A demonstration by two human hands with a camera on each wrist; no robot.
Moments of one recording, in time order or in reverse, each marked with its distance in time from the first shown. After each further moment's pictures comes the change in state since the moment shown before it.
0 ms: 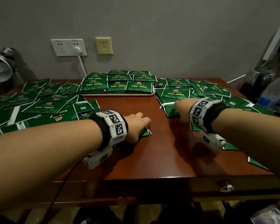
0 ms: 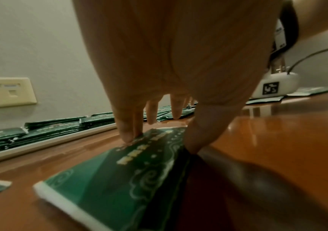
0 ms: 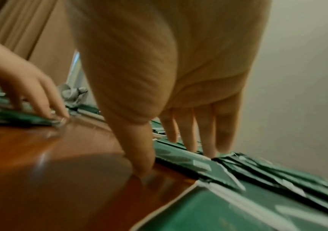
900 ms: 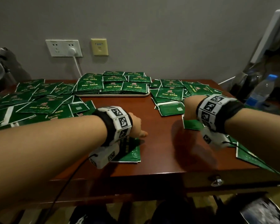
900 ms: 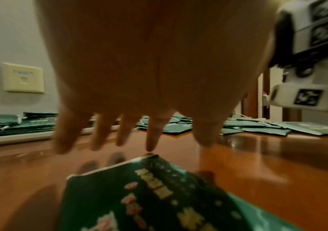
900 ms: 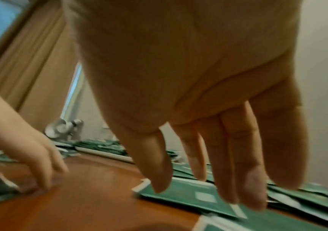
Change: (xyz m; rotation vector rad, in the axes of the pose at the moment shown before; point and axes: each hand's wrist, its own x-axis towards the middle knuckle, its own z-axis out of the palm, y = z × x) left_hand -0.005 0.024 -0.013 0.133 -0.027 -0.212; right_hand -0.049 0.019 -0.014 0.064 -0.067 0.129
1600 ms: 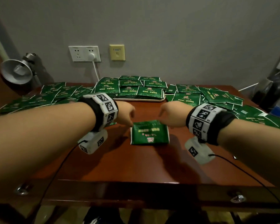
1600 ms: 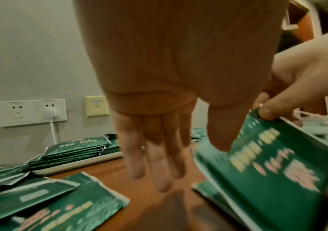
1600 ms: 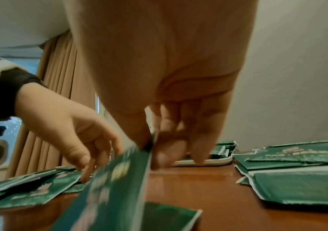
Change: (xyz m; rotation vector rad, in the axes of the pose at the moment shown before) left_hand 0.005 -0.093 -0.012 -0.225 0.115 0.069; right_hand -0.007 -0.079 -0.028 0.413 0.236 -0.380
